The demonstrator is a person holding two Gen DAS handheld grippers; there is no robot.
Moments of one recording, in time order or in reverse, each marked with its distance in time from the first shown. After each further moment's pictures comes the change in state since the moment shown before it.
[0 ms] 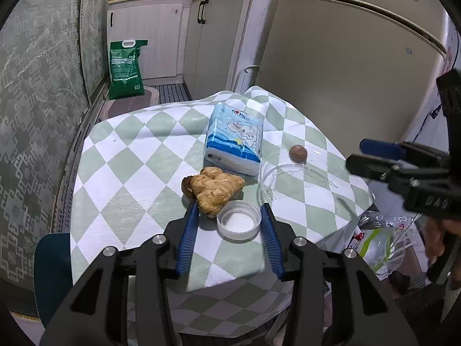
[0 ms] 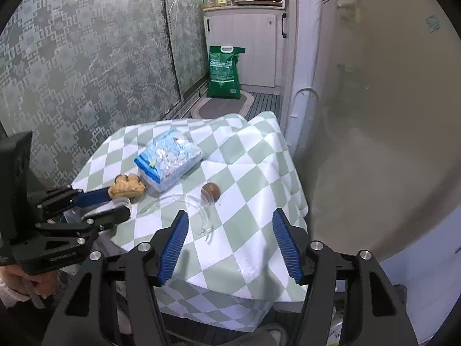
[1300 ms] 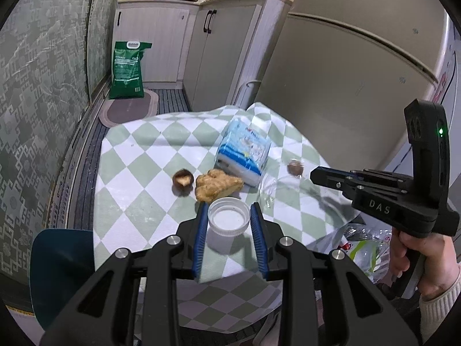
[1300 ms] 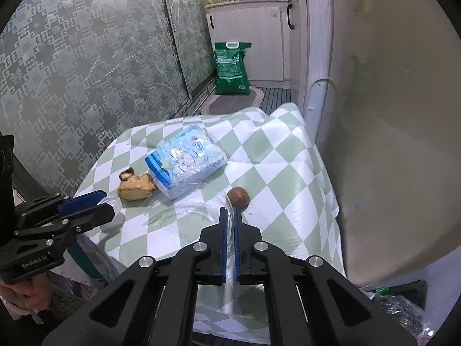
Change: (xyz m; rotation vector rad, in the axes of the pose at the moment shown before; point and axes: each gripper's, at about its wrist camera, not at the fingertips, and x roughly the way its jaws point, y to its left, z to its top) left arm -0.027 0.020 0.003 -0.062 -0.056 -0.053; right arm 0.025 0.014 0.004 0.048 0.006 0.061
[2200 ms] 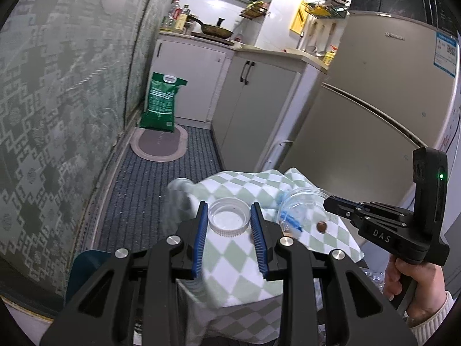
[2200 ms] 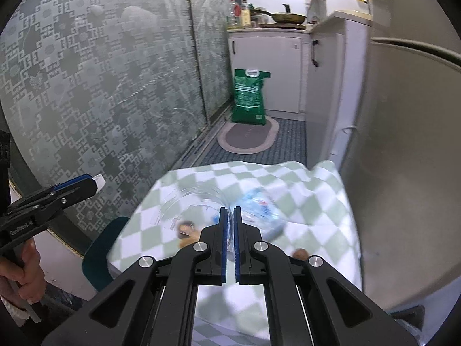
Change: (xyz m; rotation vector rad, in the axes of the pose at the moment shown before) left arm -0.082 0.074 0.027 -0.119 -0.206 0.071; right arm -0.015 0.075 0.046 -0.075 -0.116 0.027
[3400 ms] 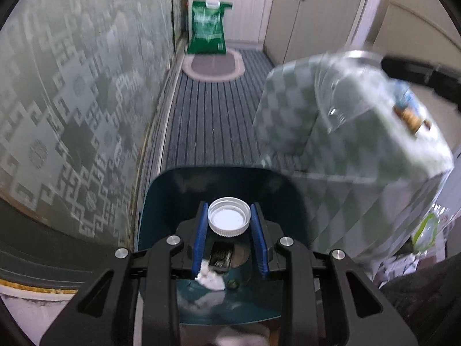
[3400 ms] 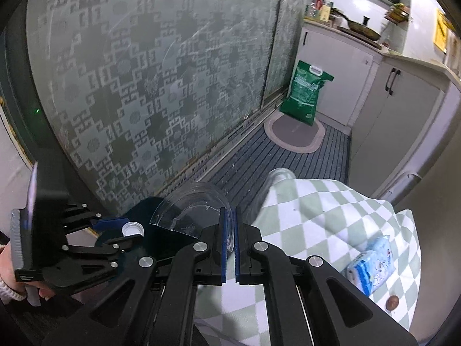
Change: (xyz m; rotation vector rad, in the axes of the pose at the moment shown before) left arm 0.033 0.124 -0.087 0.072 0.408 0.251; right arm 0.075 0.155 0.014 -0.309 0.137 0.058
